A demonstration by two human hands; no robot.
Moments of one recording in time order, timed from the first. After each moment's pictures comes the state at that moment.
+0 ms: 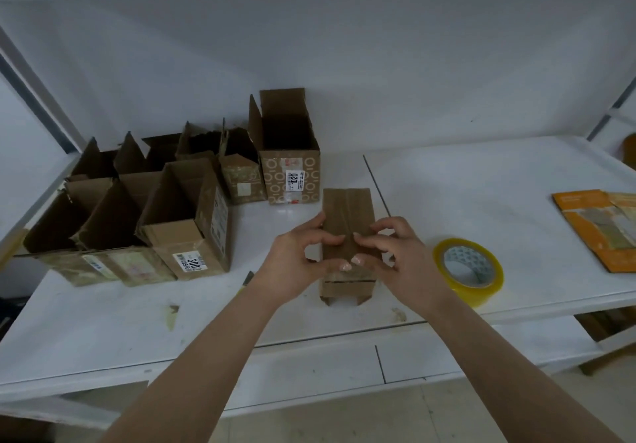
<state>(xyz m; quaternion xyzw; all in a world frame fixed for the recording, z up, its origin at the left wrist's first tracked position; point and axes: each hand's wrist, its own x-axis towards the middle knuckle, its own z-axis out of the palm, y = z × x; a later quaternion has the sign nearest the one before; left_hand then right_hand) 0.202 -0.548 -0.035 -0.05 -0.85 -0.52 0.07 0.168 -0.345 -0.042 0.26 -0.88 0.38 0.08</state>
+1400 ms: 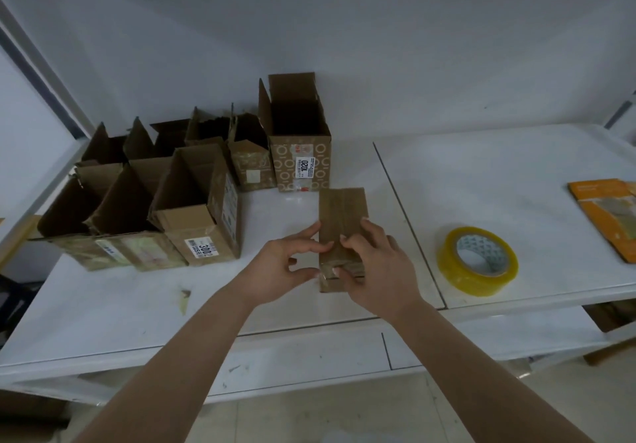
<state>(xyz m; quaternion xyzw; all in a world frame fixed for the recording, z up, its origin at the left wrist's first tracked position) 0.215 -0.598 -0.071 -0.11 -0.86 -0.49 -0.03 0.191 -0.392 -0.073 0.24 -0.94 0.22 0.11</state>
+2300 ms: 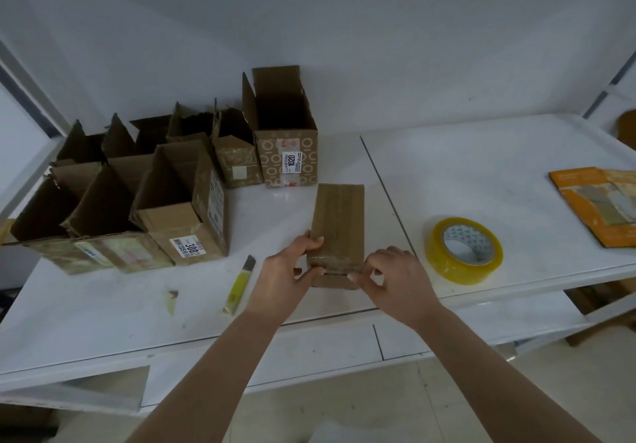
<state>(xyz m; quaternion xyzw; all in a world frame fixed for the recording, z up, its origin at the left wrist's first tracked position) 0.234 -0.556 -0.086 -0.02 -0.88 -0.47 0.10 0.193 -0.351 -0.091 0.28 -0.92 0.25 0.12</state>
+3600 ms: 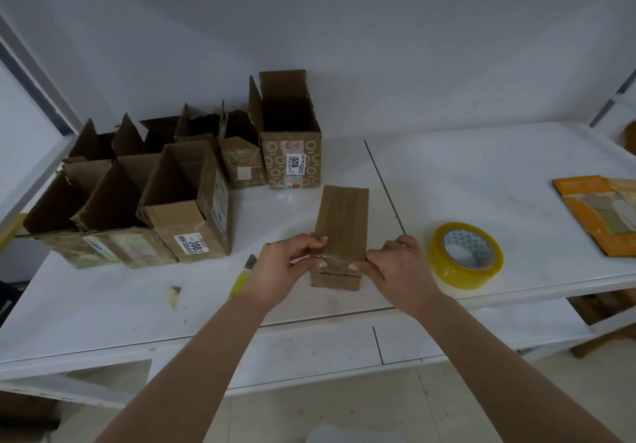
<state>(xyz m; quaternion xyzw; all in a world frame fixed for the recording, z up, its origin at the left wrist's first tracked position) 0.222 -0.565 -0.077 -0.03 -0.85 -0.53 0.05 0.174 -0.349 -0.084 0.30 -0.94 0.11 0.12</state>
